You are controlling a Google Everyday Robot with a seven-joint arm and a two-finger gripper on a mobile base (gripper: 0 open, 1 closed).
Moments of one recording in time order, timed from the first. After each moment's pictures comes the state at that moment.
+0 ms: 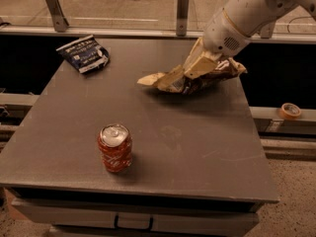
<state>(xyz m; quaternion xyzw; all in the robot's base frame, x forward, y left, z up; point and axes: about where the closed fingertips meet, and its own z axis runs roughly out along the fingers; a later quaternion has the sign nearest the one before) 0.573 -0.083 0.924 -0.67 0.69 0.14 0.25</state>
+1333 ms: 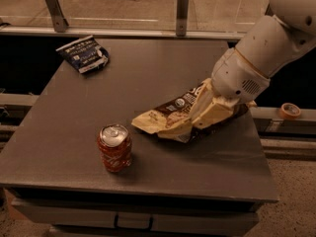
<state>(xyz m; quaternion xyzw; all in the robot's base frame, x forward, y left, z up) 0.442 -0.085 0.894 -0.68 0.67 0.22 0.17</state>
